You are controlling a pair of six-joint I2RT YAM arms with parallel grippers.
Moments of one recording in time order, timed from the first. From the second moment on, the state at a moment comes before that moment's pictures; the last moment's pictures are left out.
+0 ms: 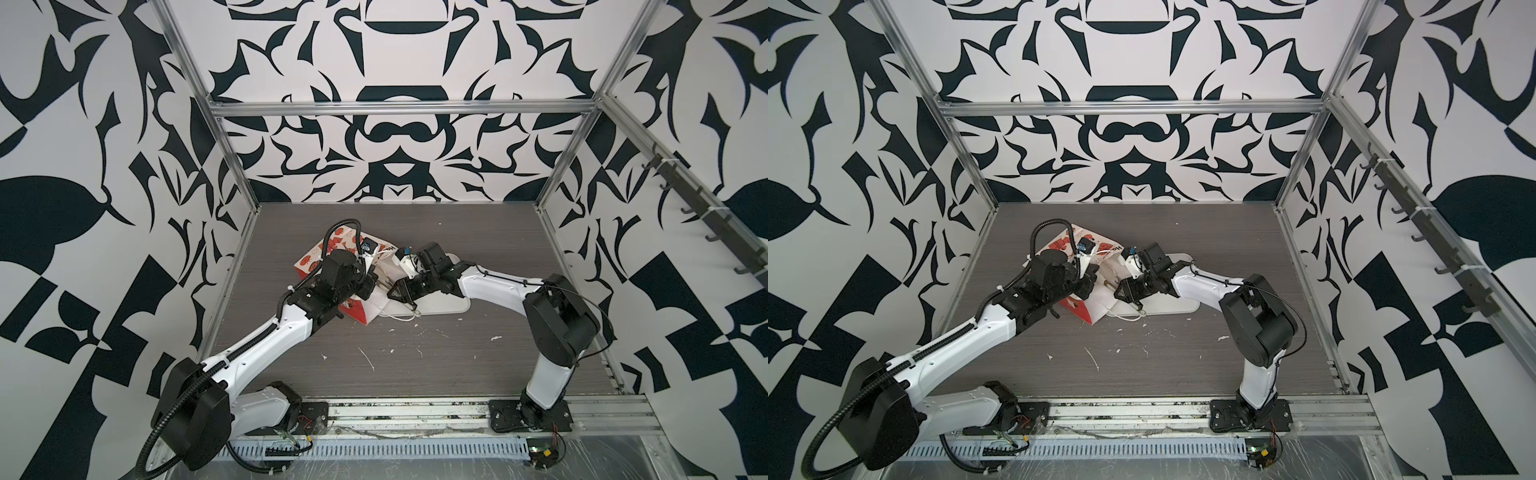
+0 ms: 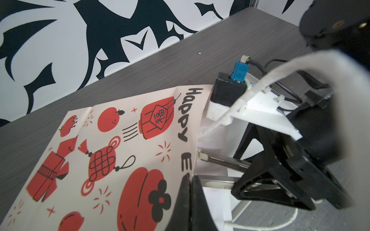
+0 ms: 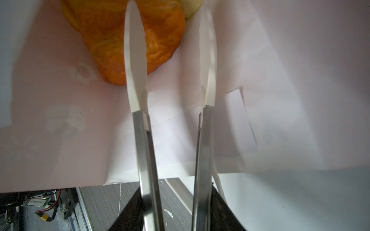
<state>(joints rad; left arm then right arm) -0.63 1.20 0.80 -0.11 0.00 0.07 0.64 1.80 1.14 -0.23 -0.51 0.29</state>
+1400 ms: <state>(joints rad) -0.63 1.20 0.79 -0.10 0.00 0.08 0.64 1.78 1.24 -0.44 -0.49 0.26</state>
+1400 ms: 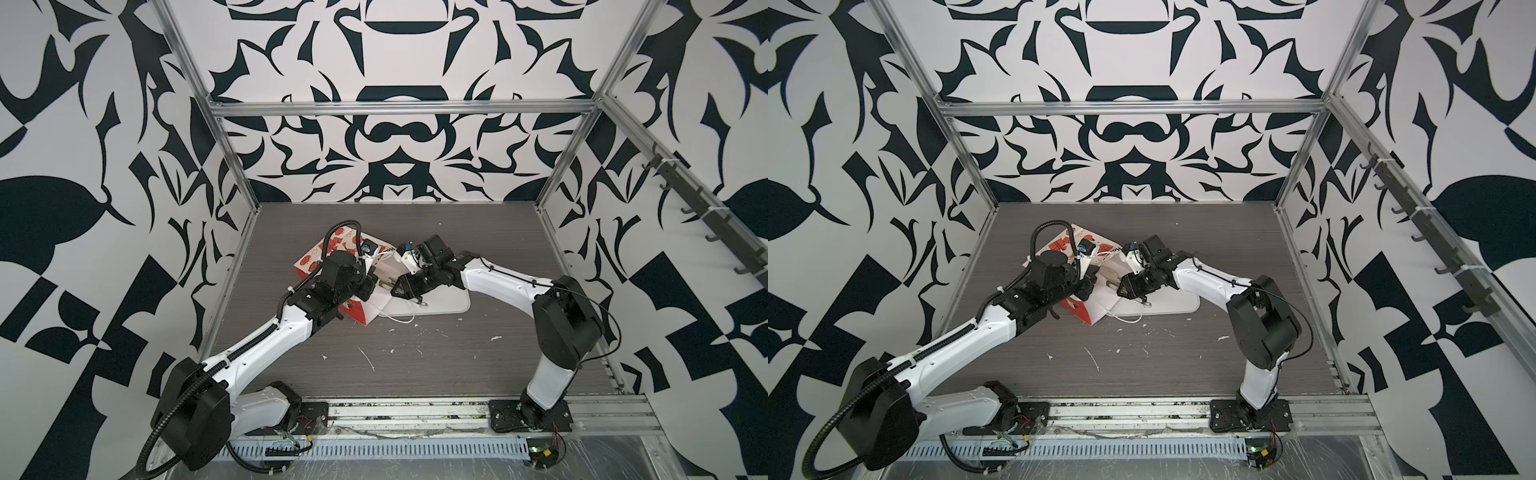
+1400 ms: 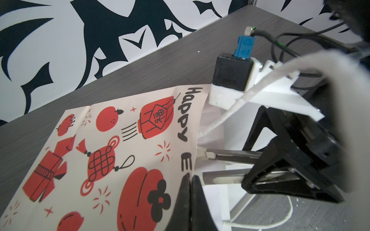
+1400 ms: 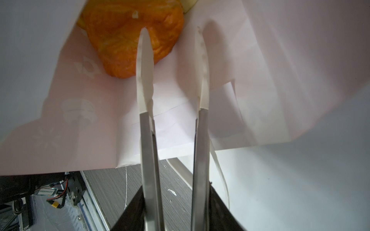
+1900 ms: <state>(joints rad) -0.63 1.20 0.79 -0.09 0.00 0.08 0.64 1.80 1.27 -0.44 -0.52 0.26</state>
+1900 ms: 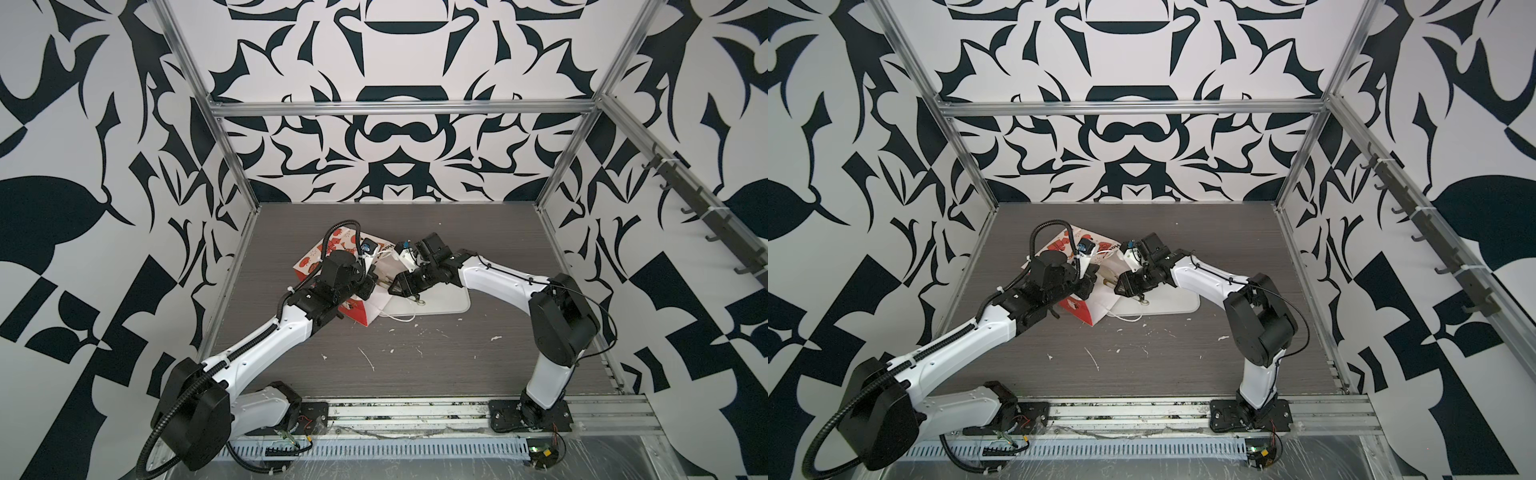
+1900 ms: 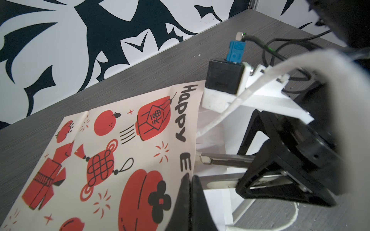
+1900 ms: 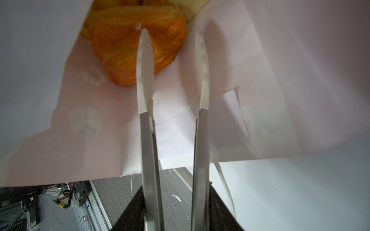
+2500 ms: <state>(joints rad) -0.63 1.20 0.79 -0.07 0.00 0.08 0.68 1.83 1.28 -0.44 -0.52 0.27</state>
